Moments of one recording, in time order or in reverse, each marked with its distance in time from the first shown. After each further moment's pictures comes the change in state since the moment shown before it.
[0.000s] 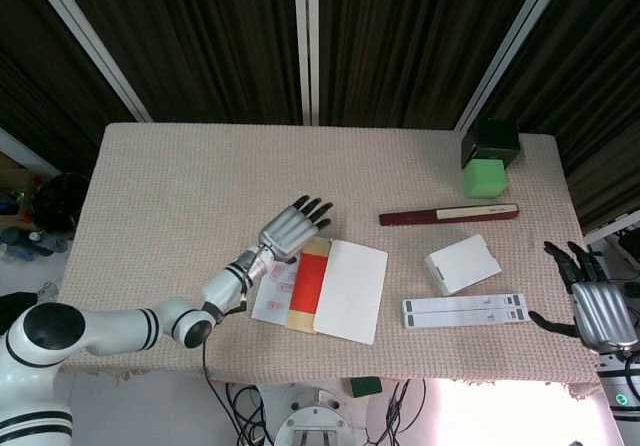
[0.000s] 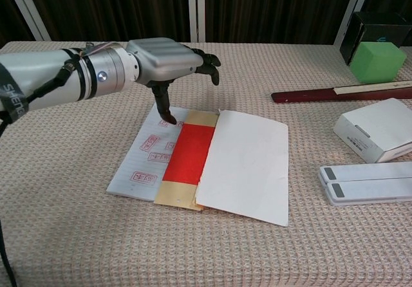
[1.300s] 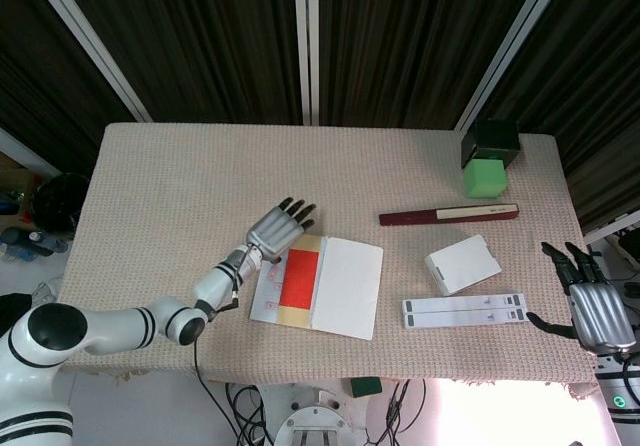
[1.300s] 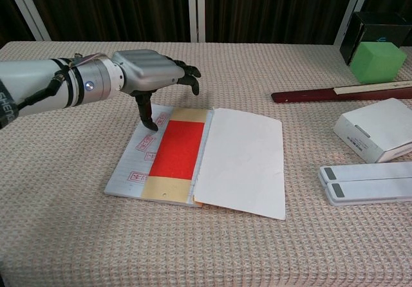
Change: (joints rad) left arm -0.007 -0.020 0.060 0.084 -0.043 -0.033 -0.012; right arm -0.008 0.008 -0.002 -0.029 -0.002 0.013 -0.032
